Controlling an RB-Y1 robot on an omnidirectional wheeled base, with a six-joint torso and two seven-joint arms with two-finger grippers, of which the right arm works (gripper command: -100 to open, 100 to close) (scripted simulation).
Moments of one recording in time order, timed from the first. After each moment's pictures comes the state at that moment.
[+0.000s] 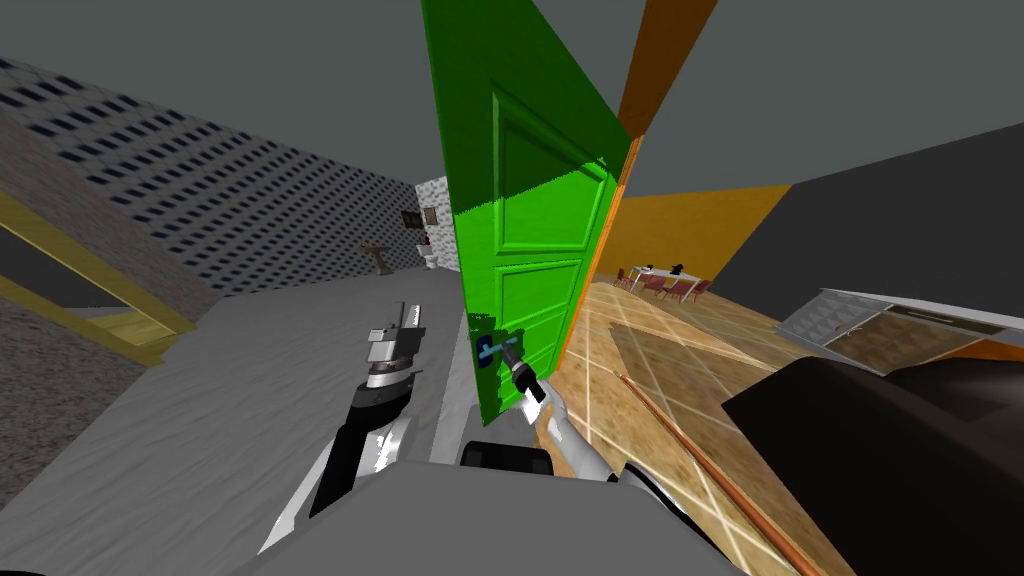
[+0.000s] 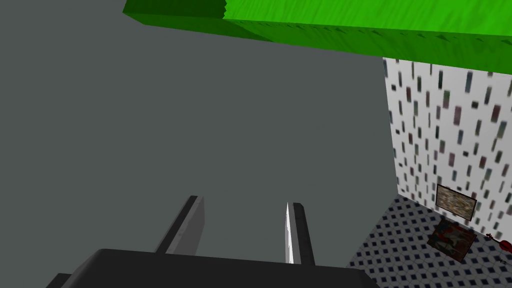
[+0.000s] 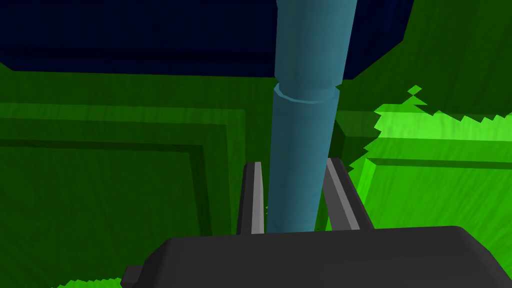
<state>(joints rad) -0.28 -0.05 0.57 -1.02 -0.04 -0.33 -0.08</state>
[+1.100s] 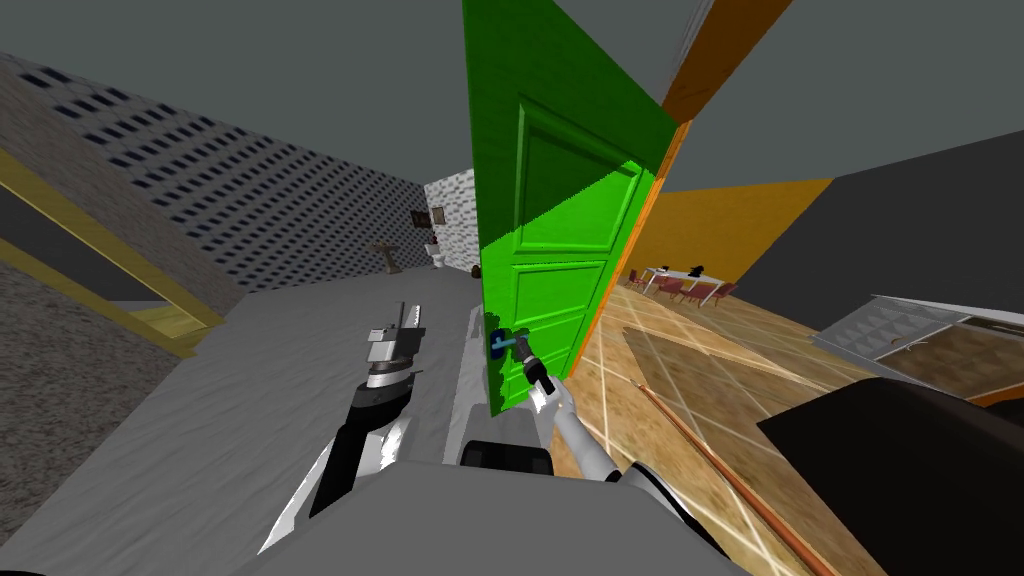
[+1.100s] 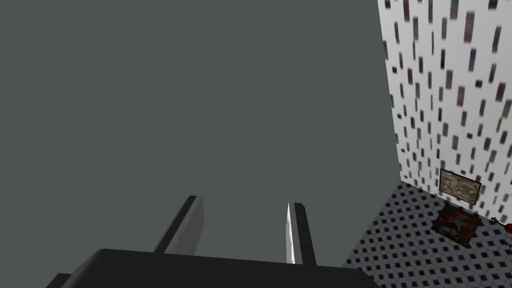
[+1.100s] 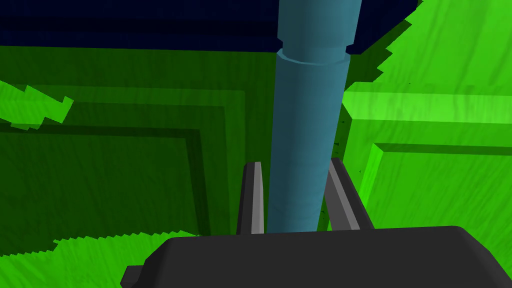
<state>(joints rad) -0.29 -0.05 0.39 -0.98 -0.02 -0.34 -0.07</state>
